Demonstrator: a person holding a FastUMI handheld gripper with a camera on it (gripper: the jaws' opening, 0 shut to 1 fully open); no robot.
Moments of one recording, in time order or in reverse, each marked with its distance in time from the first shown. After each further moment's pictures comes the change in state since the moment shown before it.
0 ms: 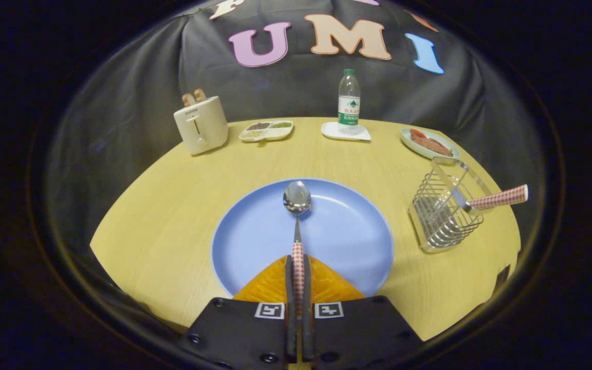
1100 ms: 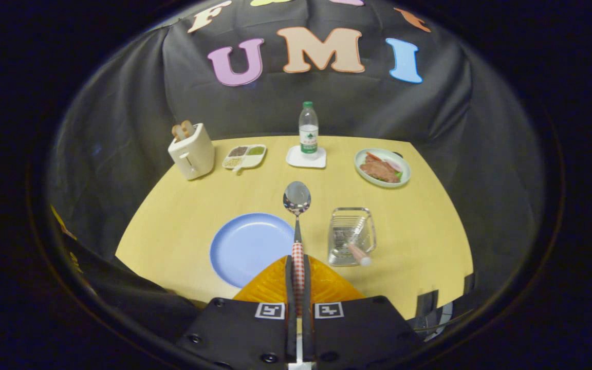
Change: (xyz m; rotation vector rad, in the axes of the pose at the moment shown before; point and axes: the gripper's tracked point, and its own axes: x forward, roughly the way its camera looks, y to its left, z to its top) arm -0.136 -0.116 0.105 0.002 0.089 -0.065
